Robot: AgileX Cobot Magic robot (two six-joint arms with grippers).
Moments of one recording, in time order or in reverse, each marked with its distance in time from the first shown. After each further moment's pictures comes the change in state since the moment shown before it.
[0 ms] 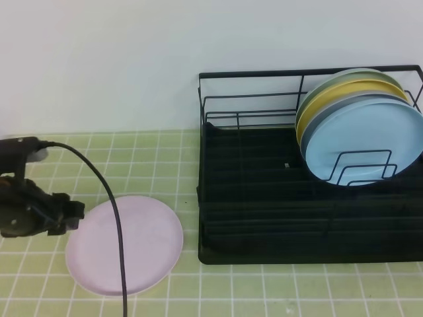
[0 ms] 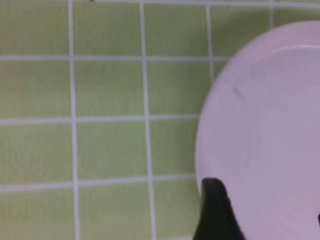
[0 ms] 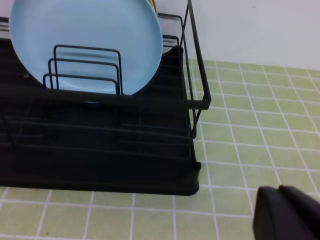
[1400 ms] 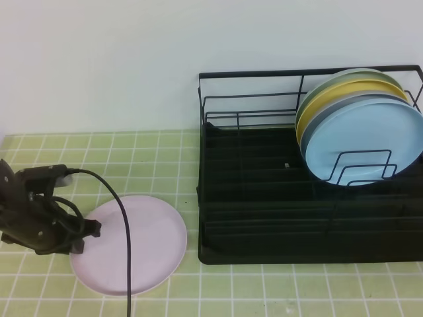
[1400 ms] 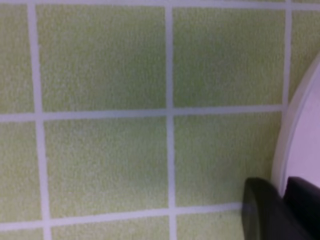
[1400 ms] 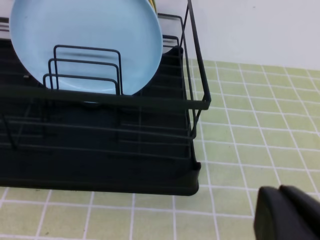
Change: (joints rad) left arm 0.000 0.327 -0.076 -0.027 -0.051 0.041; right arm 0.000 0.000 0.000 0.000 -0.001 0.000
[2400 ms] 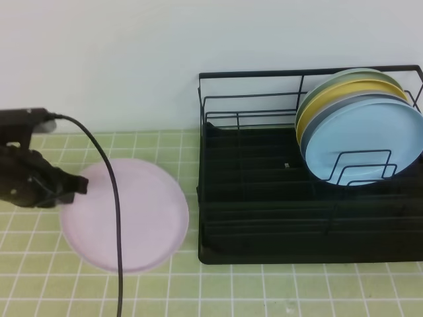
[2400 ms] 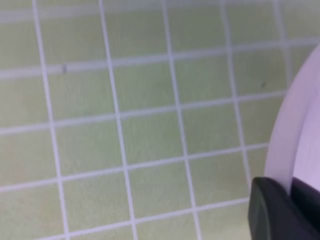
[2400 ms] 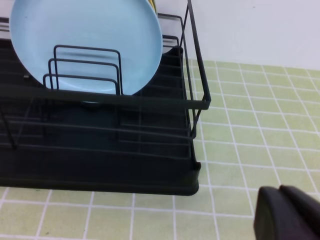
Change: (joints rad) left arm 0.000 -0.232 -0.085 -0.021 0.146 0.074; right arm 0.000 0.000 0.000 0.000 -0.001 0.000
